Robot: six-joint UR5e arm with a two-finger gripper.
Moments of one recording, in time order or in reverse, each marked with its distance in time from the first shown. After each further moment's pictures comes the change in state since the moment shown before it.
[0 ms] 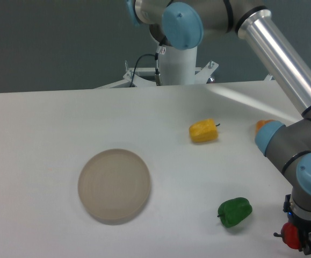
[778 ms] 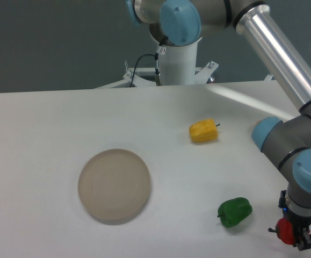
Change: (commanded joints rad) arm -0.006 0.121 -0.153 -0.017 -0.049 0.000
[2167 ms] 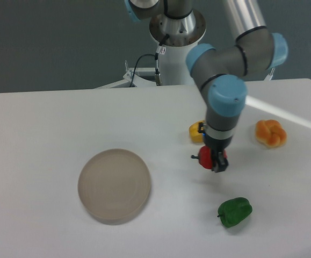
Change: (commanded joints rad) arm -0.170 0.470 -0.790 0.170 -0.014 -0.284
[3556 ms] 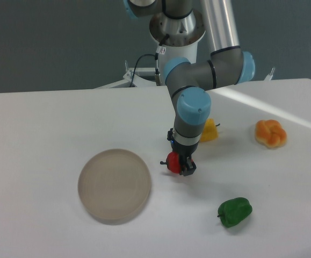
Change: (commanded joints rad) arm -0.034 -0.052 -0.074 0.114 -0.109 -0.074
